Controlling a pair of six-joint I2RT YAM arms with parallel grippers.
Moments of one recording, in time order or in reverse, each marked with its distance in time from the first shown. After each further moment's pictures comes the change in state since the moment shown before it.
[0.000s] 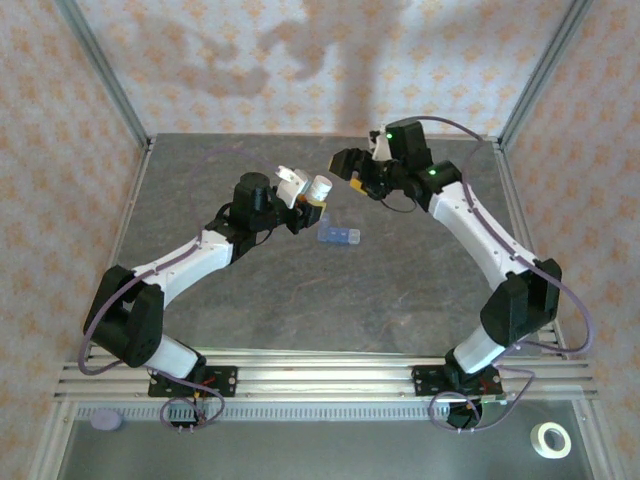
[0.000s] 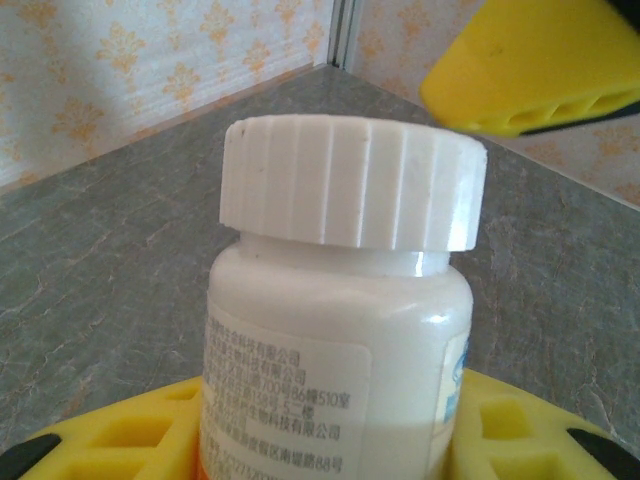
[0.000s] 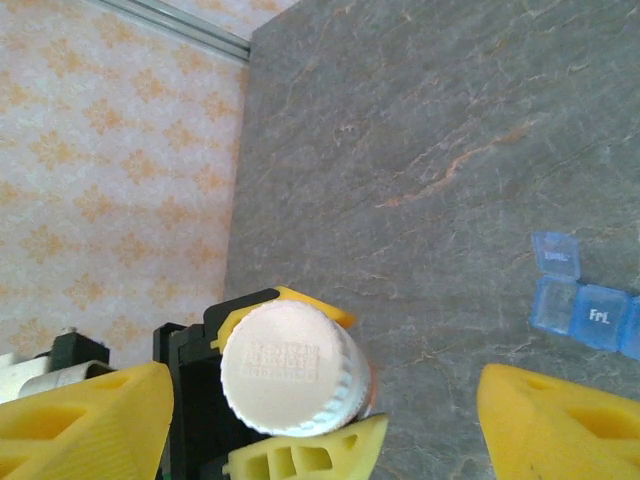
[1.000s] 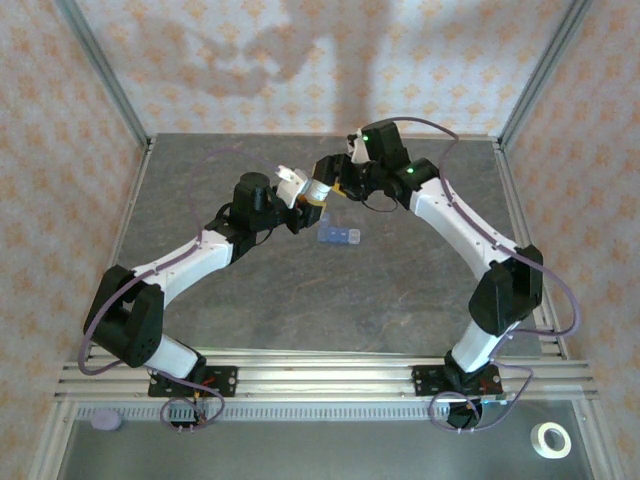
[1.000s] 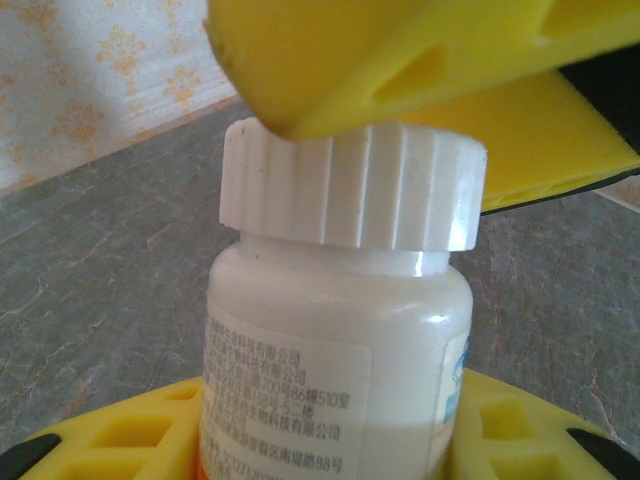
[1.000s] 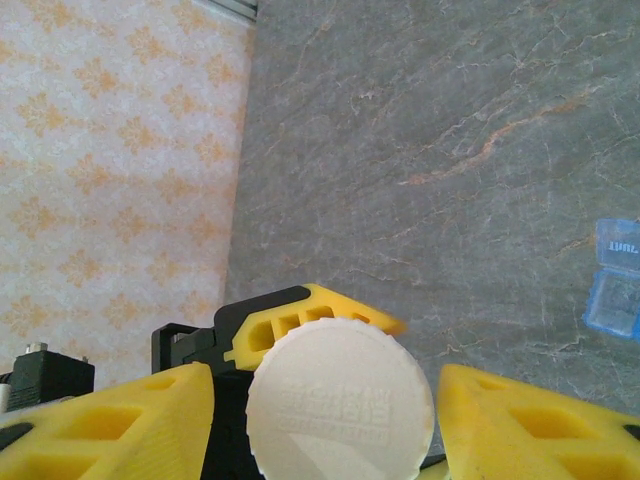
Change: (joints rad) left arm 0.000 0.000 0.000 0.003 0.000 -0.001; right arm 0.078 0.082 0.062 0.005 0.005 0.011
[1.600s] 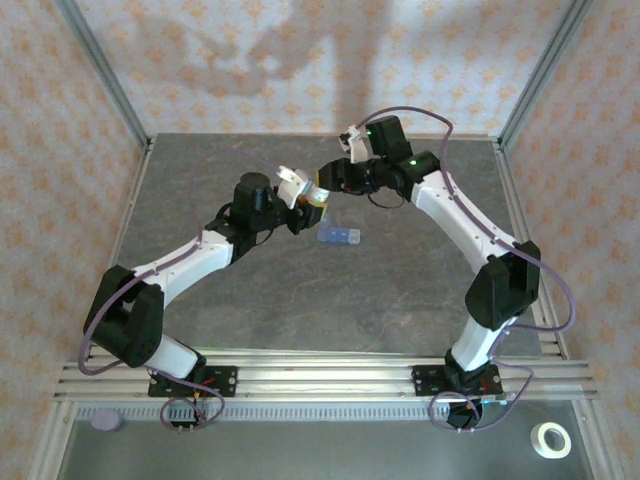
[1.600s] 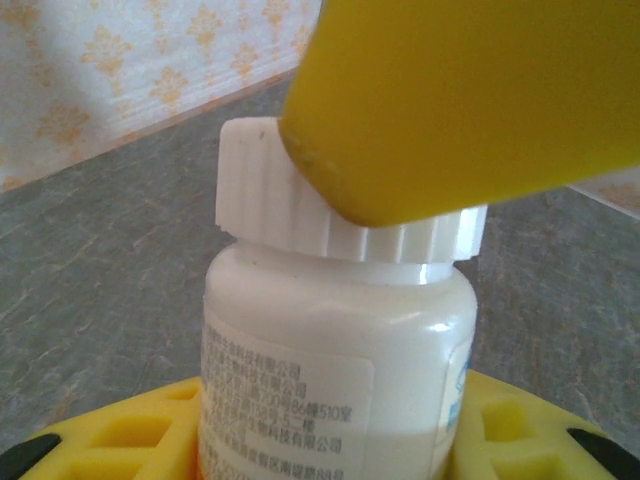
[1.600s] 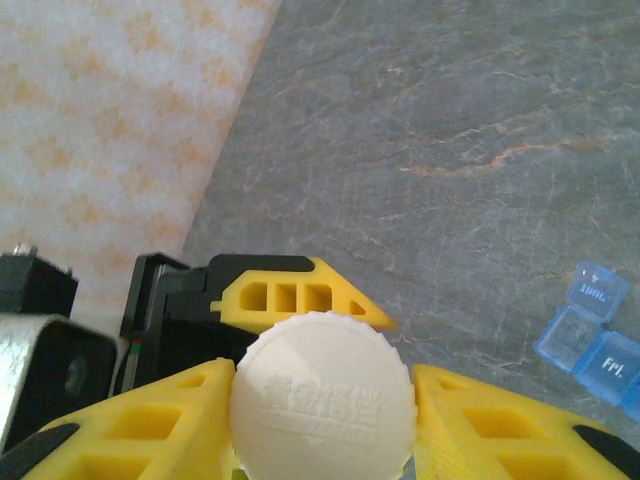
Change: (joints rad) left arm 0.000 0.000 0.000 0.002 0.031 -0.008; right arm -0.048 0.038 0.064 -0.108 -0.150 -0.396
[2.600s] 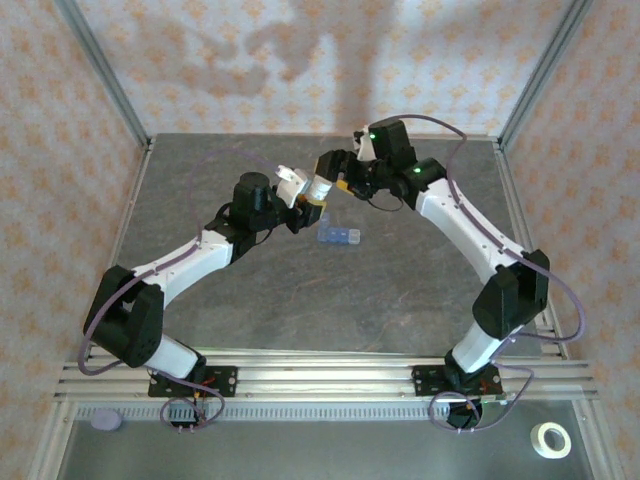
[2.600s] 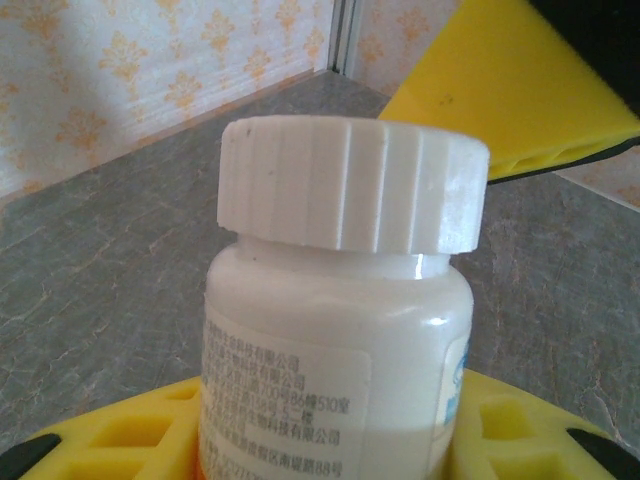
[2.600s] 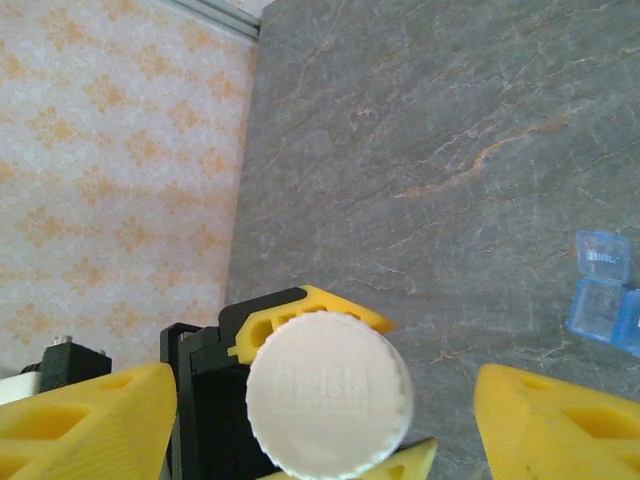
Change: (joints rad) left arm 0.001 0.000 0.000 0.004 -0.031 0.016; right arm 0.029 -0.062 -0.064 0.102 0.161 0.389
